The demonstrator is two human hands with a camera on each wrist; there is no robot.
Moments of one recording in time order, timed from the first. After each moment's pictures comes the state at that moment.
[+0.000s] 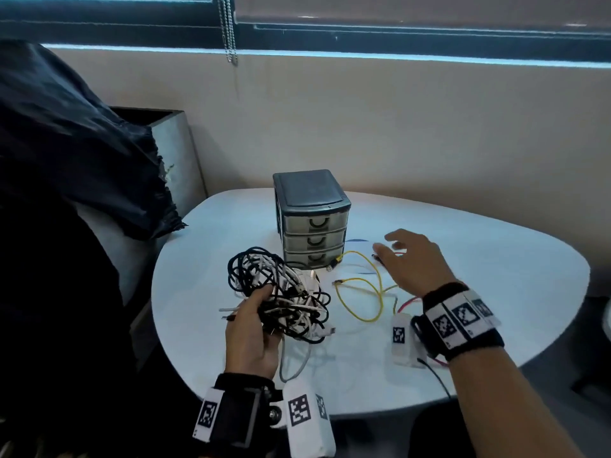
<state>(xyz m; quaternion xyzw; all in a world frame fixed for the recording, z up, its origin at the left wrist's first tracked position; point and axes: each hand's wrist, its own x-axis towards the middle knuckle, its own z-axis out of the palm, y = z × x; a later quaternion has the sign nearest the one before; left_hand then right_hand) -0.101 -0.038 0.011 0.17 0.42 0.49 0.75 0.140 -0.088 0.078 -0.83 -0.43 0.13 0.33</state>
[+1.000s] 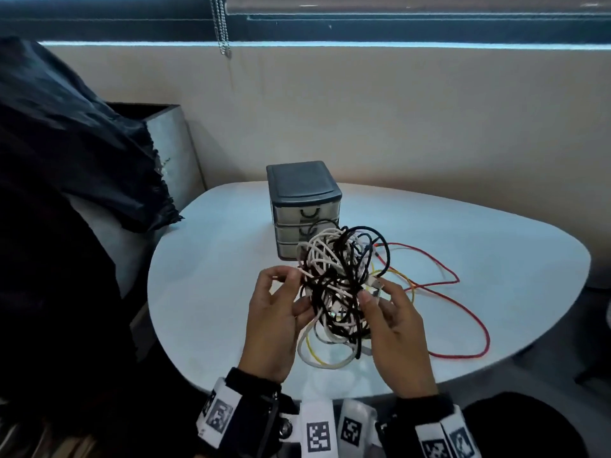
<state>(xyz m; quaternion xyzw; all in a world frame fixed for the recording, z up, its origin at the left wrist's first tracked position) -0.068 -0.093 0.051 0.36 0.31 0.49 0.73 0.062 -0.173 0.027 -0.58 -0.37 0.28 0.67</state>
